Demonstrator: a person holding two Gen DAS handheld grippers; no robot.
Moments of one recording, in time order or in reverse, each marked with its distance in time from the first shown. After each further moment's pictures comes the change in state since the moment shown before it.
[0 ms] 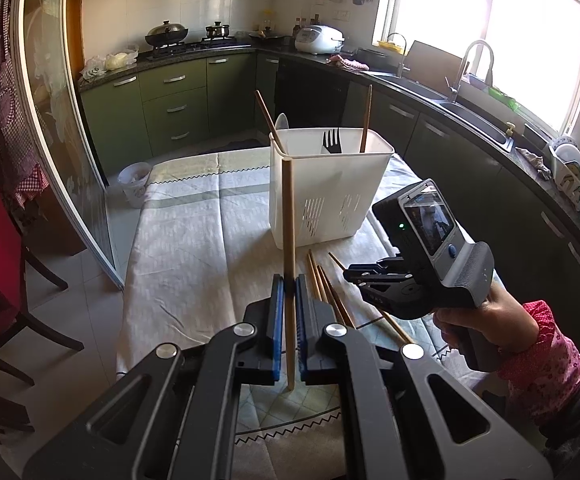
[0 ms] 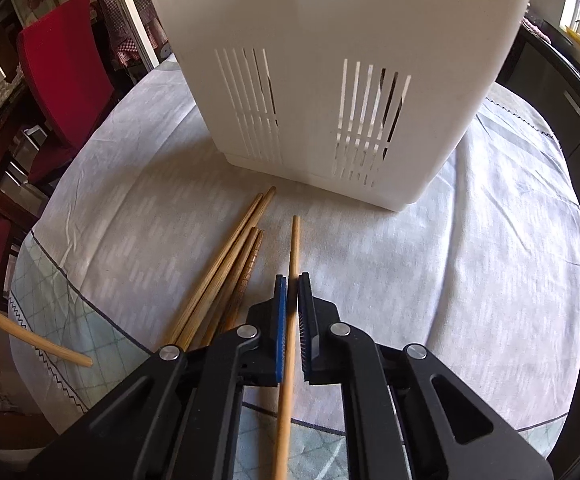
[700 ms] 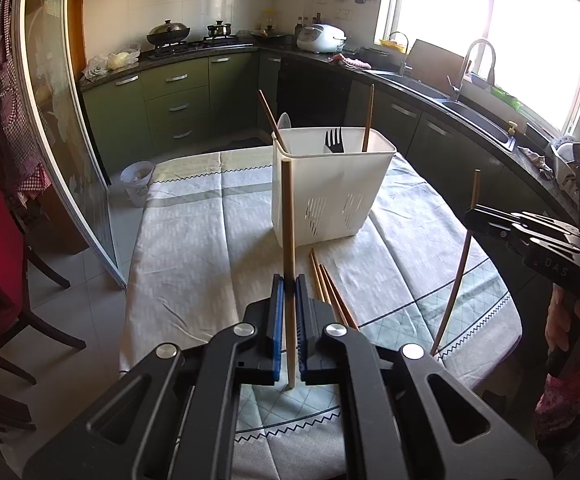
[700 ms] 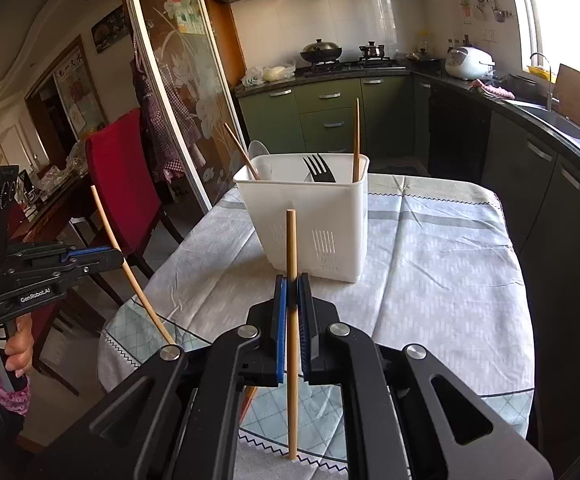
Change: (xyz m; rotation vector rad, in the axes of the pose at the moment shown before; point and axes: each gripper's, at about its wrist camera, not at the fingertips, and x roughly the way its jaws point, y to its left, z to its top) left arm -0.001 0.004 0.000 -0.001 0.004 0.003; right arm -0.192 -0.021 -0.062 0.047 -0.447 0.107
